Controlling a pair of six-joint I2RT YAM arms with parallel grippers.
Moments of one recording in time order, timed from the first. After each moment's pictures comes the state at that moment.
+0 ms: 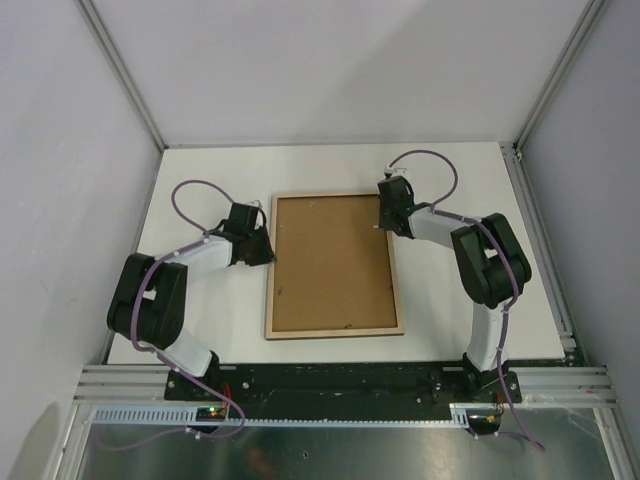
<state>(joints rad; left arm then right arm) -0.28 1.58 0.82 -0.22 0.09 -0.47 0.43 1.95 1.22 -0.08 0.28 0.34</state>
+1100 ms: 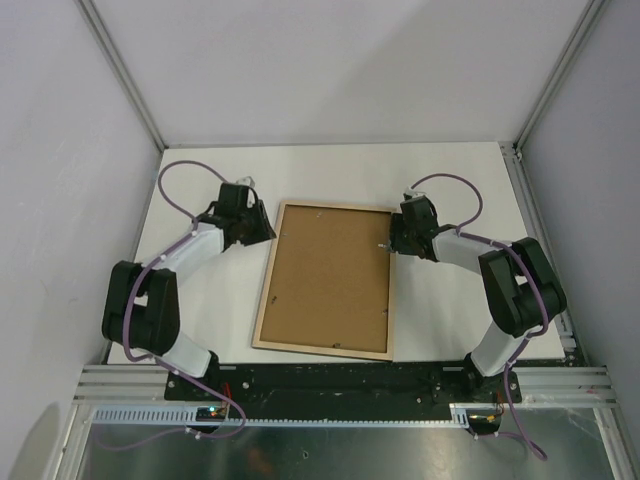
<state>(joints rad) -0.24 1.53 0.95 -0.31 0.10 -0.46 0.39 1.70 0.91 -0.08 0.11 0.43</state>
